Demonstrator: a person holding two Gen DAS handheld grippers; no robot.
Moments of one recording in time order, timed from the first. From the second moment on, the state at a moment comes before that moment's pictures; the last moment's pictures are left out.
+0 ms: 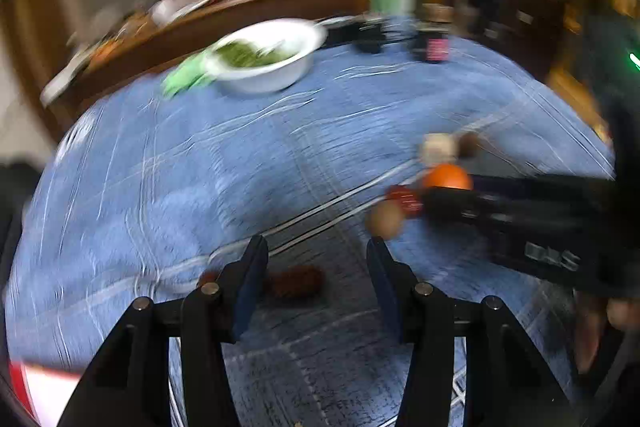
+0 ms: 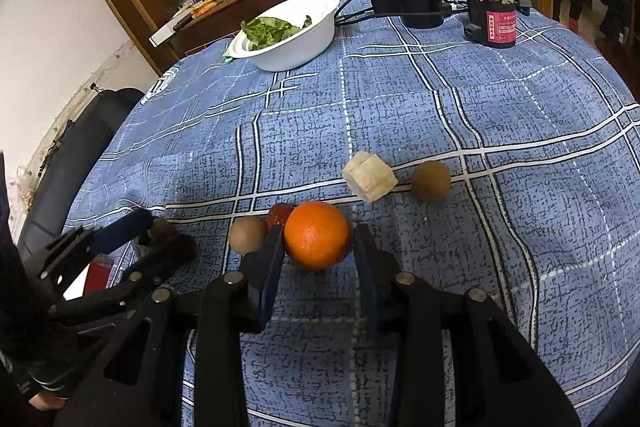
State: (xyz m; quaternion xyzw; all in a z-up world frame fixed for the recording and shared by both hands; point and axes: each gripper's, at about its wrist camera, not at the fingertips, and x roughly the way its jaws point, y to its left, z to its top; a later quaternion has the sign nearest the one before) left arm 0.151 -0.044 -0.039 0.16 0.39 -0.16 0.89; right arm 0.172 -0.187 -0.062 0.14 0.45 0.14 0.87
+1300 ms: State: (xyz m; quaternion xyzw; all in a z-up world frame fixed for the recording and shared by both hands) left arm 0.095 -0.021 -0.022 0.04 0.44 -0.12 0.89; right arm 0.164 -0.179 -0.052 0.11 0.45 0.14 0.88
